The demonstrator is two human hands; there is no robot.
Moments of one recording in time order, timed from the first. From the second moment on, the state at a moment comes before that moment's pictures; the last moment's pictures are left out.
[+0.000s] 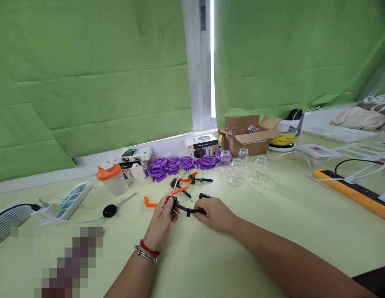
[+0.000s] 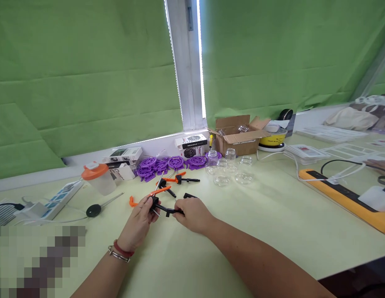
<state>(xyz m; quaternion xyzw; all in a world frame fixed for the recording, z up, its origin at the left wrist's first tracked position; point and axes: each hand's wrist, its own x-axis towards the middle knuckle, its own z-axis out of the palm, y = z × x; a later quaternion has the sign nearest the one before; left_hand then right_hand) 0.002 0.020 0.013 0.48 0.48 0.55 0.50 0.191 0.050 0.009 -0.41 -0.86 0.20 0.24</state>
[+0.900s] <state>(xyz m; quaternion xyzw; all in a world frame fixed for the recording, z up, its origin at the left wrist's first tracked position) 0.015 0.015 0.007 0.47 0.52 0.57 0.44 0.172 0.043 -0.014 -0.43 -0.76 0.37 0.31</state>
